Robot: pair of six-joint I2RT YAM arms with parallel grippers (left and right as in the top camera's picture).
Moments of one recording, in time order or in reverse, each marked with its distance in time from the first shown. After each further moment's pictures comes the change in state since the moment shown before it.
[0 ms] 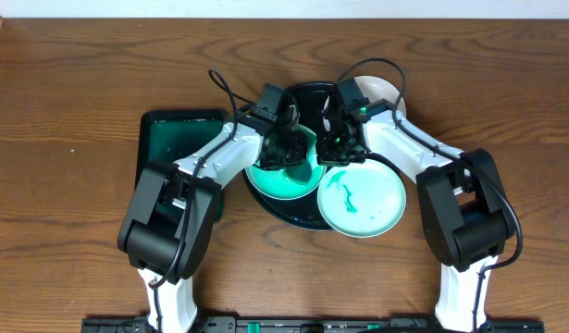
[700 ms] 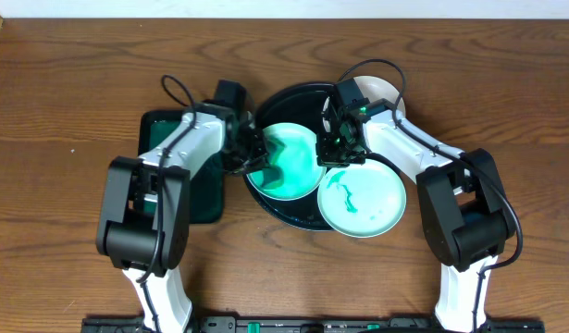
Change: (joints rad) left arm 0.211 -0.010 0.004 -0.245 0.008 -0.028; right arm 0.000 0.000 0.002 -0.017 -0.008 0.000
